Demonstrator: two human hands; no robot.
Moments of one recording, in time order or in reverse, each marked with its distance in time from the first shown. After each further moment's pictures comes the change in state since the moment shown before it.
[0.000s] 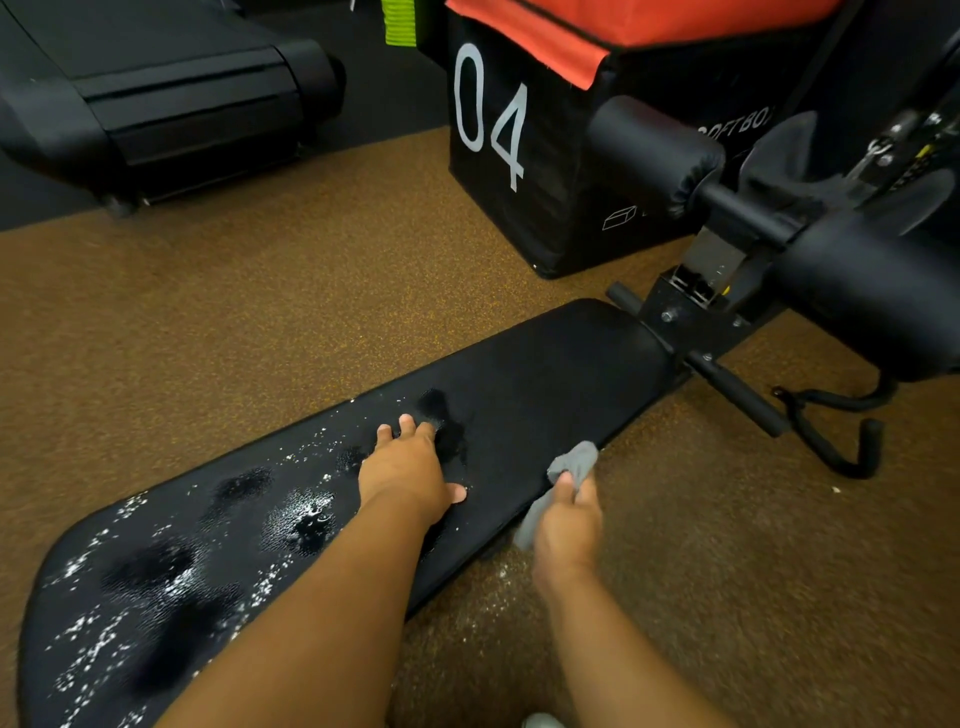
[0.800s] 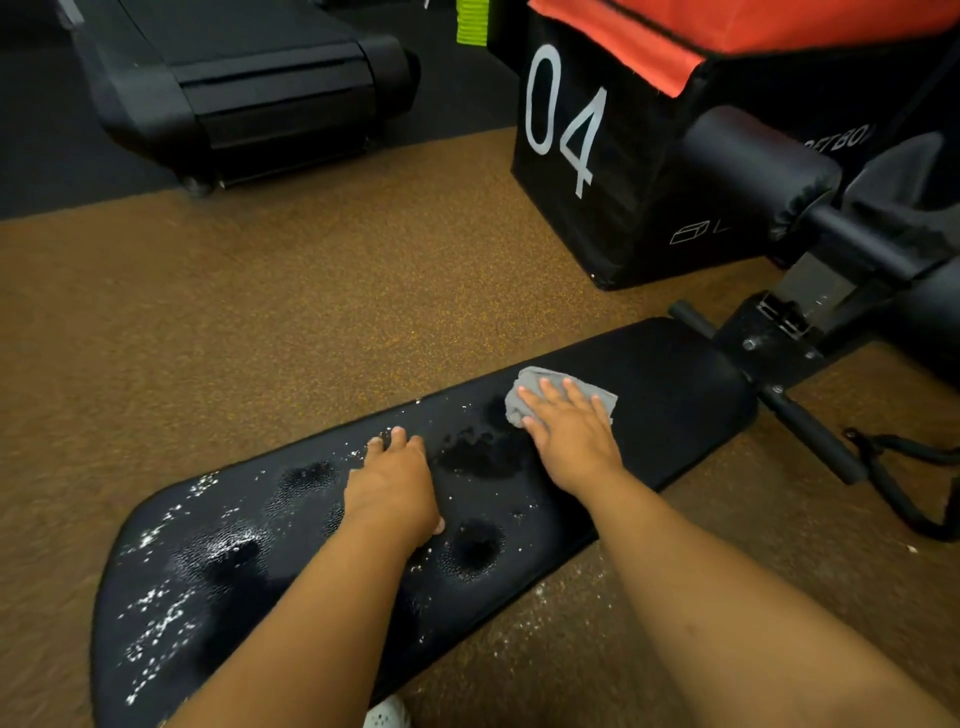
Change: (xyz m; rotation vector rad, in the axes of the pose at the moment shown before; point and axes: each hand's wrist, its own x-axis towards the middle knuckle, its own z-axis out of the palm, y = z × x) left_hand -0.008 -0.067 -0.020 -0.023 -0.077 -0.110; right_hand 0.063 -0.054 0.078 -1.333 -0.503 -0.845
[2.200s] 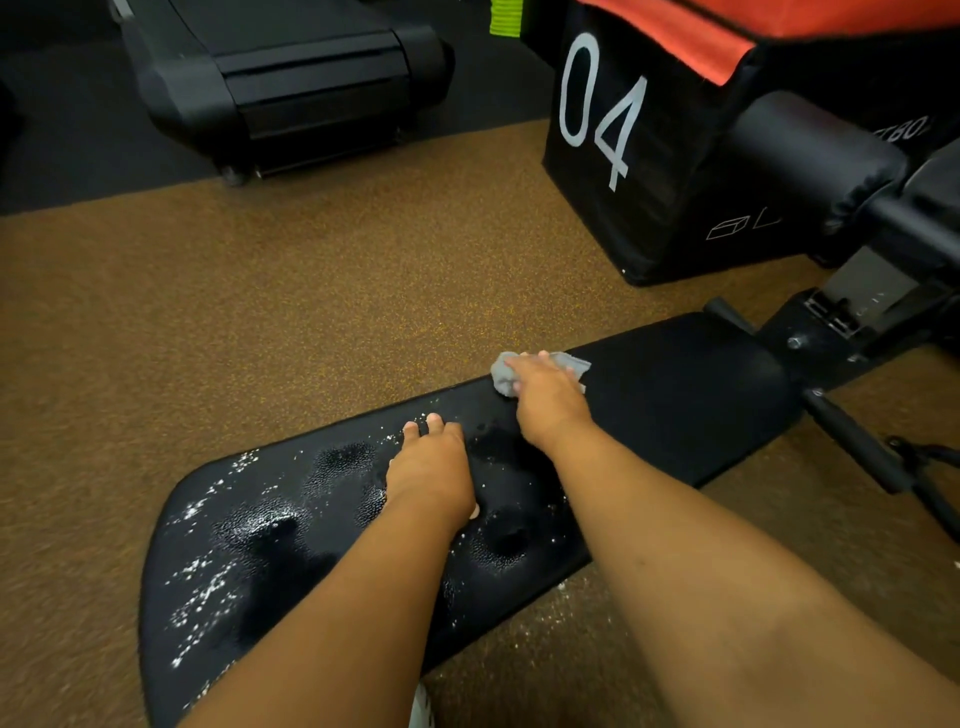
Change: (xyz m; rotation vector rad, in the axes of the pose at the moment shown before) left_hand 0.004 -0.002 0.006 -0.017 0.004 0.009; right_hand 0.047 -0.058 0.014 0.155 0.087 -0.058
